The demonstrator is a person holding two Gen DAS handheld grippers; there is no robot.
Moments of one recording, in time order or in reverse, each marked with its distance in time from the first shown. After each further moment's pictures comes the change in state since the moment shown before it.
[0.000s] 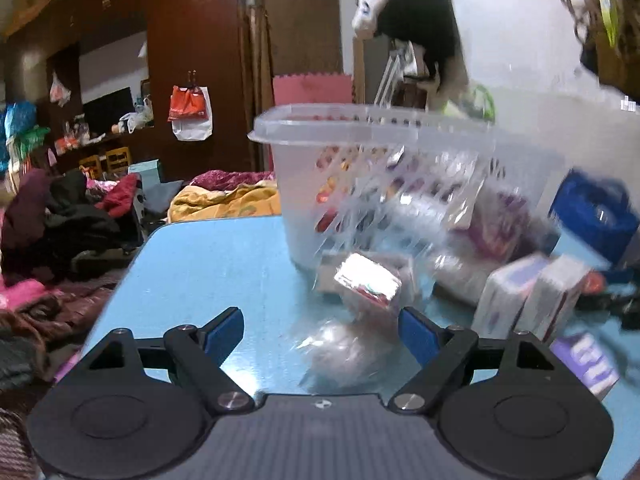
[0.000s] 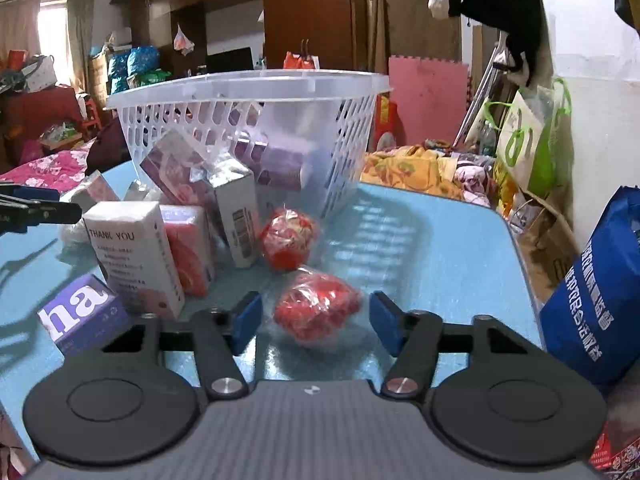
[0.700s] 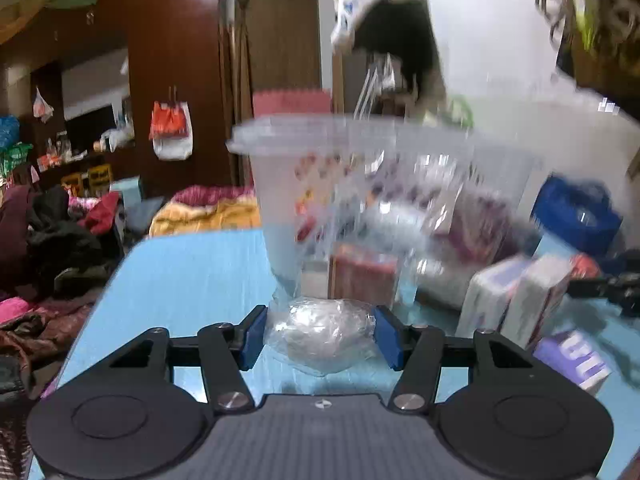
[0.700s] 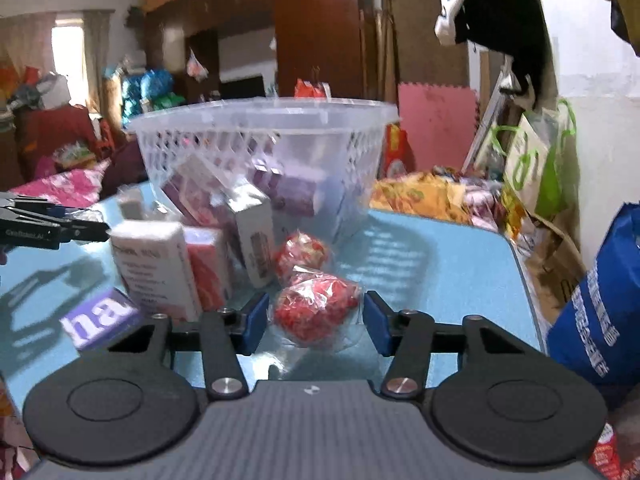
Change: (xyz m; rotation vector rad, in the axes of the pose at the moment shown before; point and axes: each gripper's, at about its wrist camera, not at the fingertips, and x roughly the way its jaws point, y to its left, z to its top) left arm -0.012 0.002 -0.010 -0.005 -0.095 -0.077; right arm -0.020 0.000 -0.005 -0.011 -0.114 0.044
